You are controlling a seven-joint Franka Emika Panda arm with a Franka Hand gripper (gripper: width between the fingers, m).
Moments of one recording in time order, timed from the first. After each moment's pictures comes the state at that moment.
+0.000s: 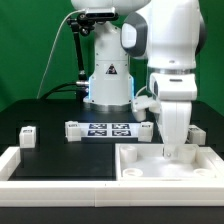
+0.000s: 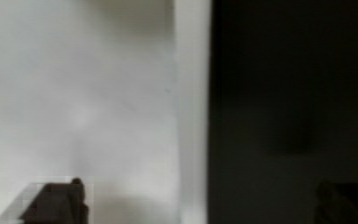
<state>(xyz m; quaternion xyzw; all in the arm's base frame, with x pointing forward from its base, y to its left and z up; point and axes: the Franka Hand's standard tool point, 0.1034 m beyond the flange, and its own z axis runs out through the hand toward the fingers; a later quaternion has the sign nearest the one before) 0.480 0.088 0.029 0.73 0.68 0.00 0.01</state>
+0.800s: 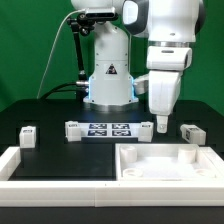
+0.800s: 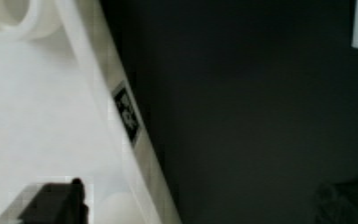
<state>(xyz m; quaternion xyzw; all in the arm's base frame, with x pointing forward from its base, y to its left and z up) 0.458 0.088 0.055 0.85 0.52 0.01 0.01</state>
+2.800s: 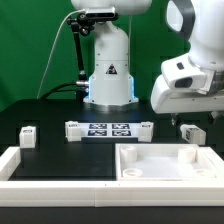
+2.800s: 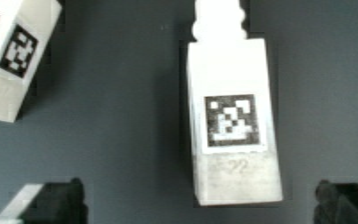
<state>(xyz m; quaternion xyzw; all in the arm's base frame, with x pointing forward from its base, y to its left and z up) 0.410 0.161 0.037 0.96 0.05 -0.27 0.00</state>
